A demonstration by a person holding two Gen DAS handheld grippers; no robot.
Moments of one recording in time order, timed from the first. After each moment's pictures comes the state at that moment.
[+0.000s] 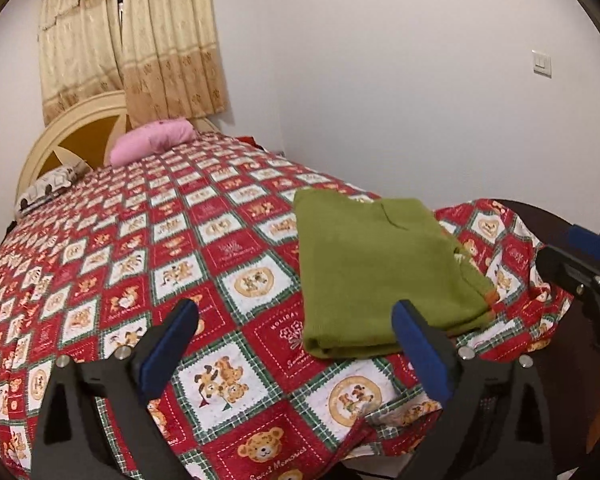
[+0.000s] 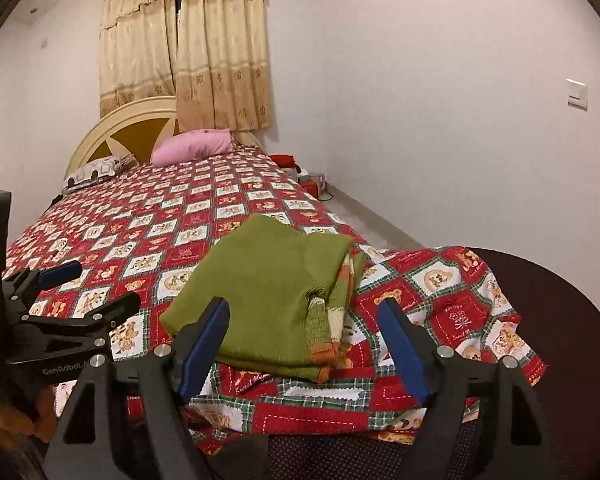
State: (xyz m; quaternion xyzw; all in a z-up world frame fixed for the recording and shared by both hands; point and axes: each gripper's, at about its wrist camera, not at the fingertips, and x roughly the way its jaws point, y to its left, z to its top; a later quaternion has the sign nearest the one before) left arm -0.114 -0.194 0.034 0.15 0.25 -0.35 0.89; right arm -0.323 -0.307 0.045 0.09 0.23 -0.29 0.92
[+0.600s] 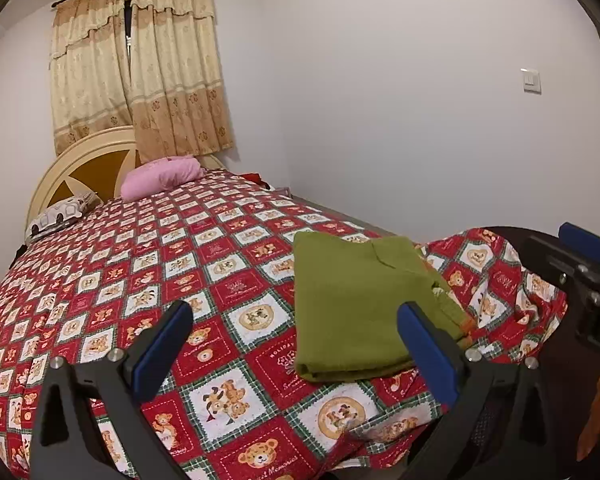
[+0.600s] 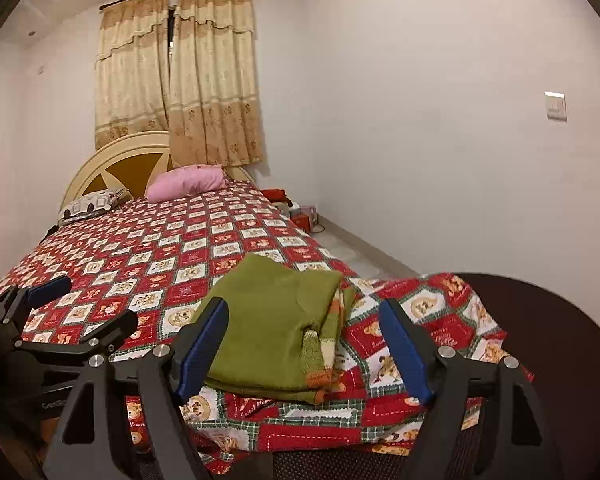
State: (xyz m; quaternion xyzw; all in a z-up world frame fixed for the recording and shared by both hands) left arm -0.142 -0.190 0.060 0.13 0.19 -0.34 0.91; right arm -0.343 -0.289 0.073 0.08 0.16 -0.32 0.93
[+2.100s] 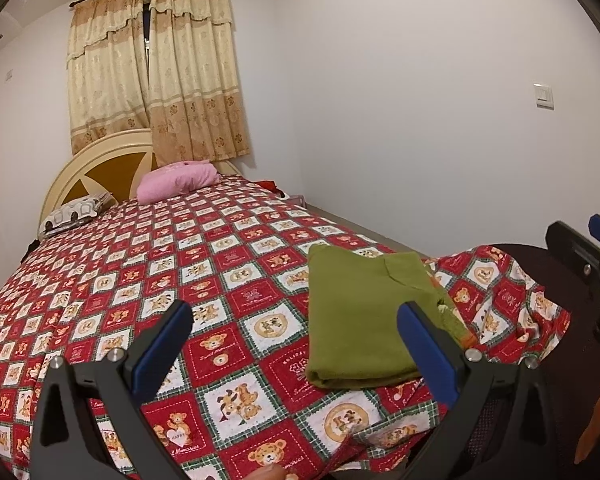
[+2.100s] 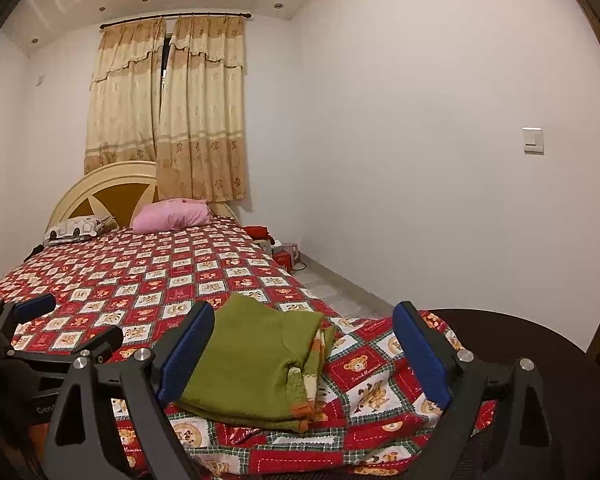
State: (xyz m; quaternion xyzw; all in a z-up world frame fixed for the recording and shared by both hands) left arm -0.146 -0.178 0.077 0.12 0.18 -0.32 0.92; right arm -0.359 -0.274 0.096 0.05 0.10 -0.36 0.93
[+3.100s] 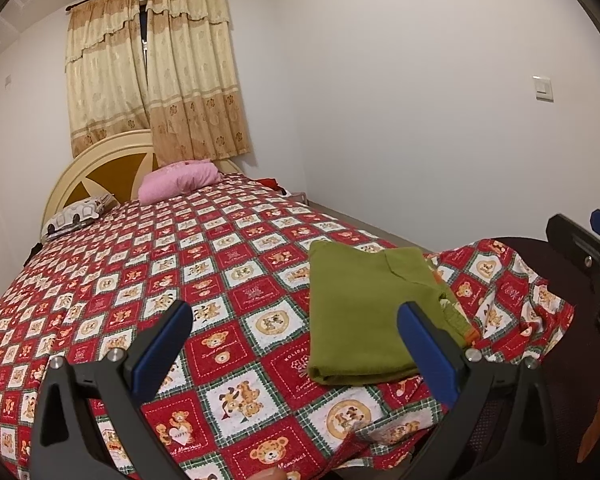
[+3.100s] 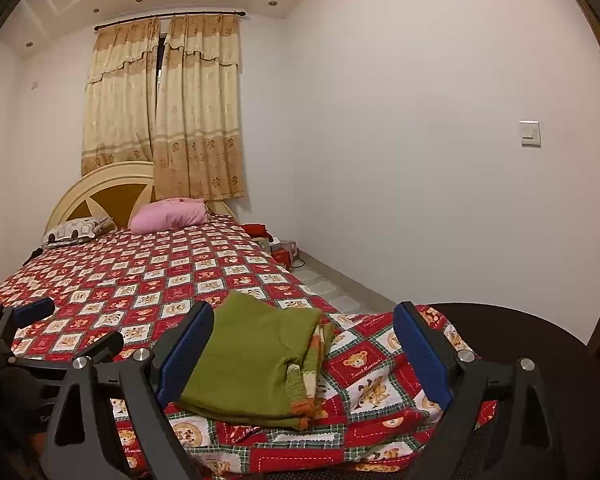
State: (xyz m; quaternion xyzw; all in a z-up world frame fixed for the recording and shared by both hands) left arm -0.148 -0.178 0.075 0.13 0.18 -0.32 0.92; right arm -0.360 -0.272 0.093 0.06 0.10 -0.36 0.92
